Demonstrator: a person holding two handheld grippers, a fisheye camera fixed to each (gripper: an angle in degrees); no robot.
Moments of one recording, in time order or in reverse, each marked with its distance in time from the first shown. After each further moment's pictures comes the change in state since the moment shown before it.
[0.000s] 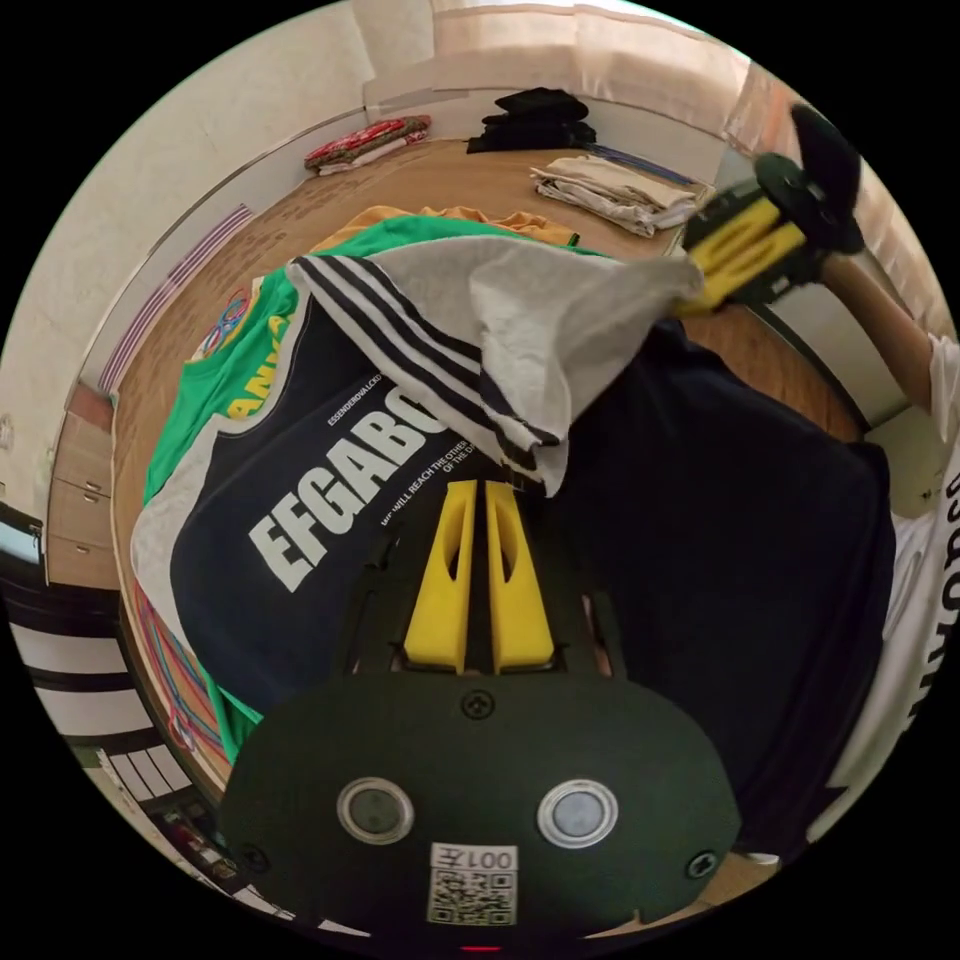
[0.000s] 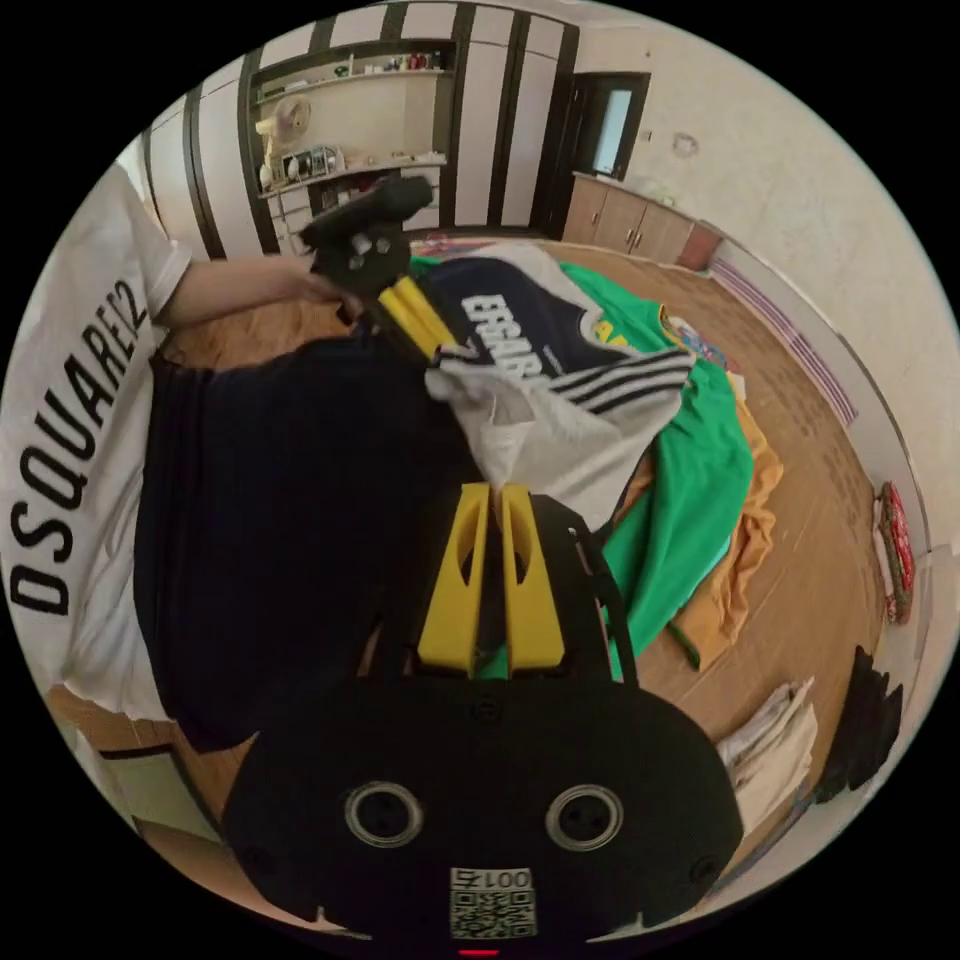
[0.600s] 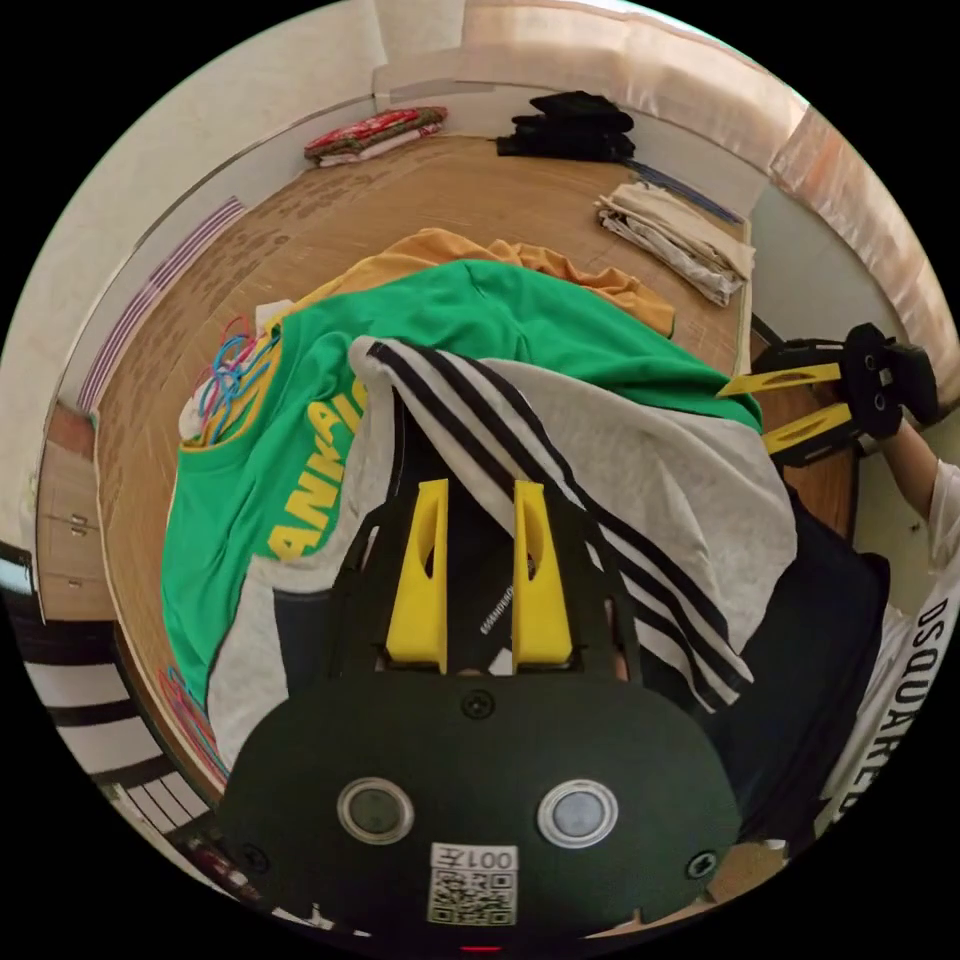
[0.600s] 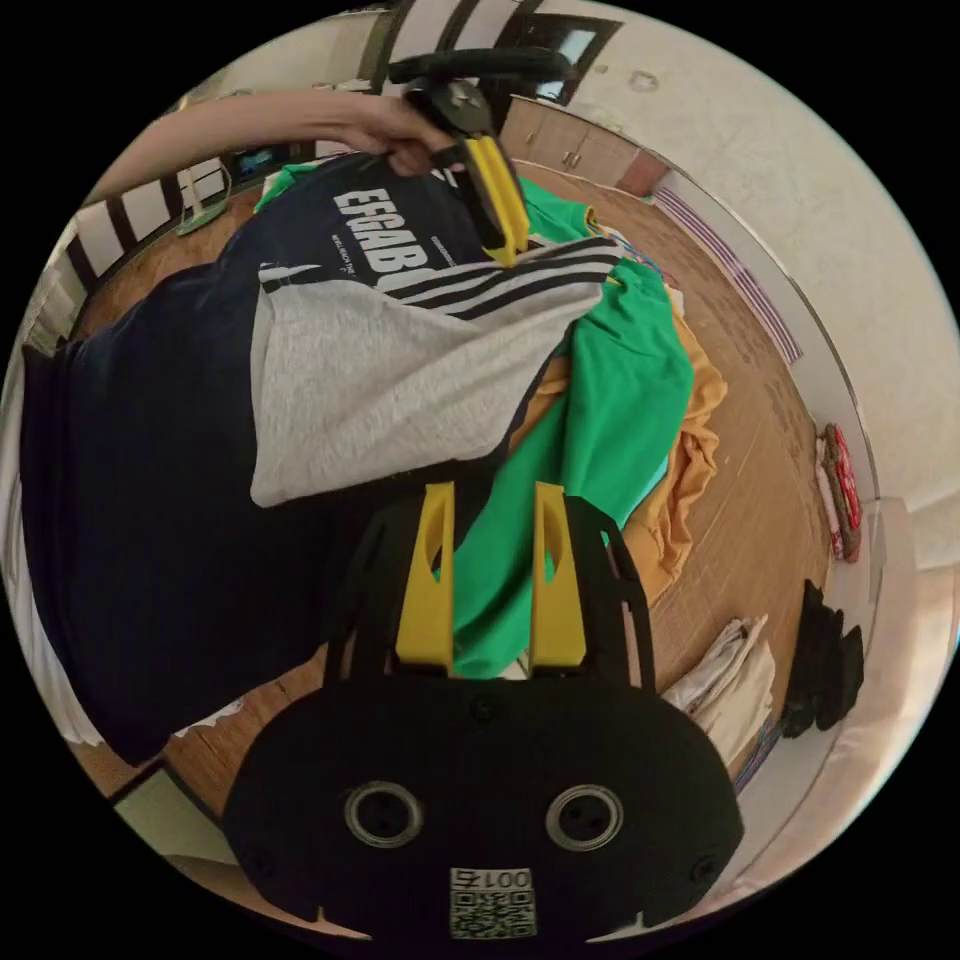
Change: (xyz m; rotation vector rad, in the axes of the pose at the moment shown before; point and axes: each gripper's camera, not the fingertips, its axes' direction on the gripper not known) left arm -0.155 -0.144 0.016 -0.020 0.053 -0.007; right arm 0.036 0.018 0.058 -0.231 0.214 0.084
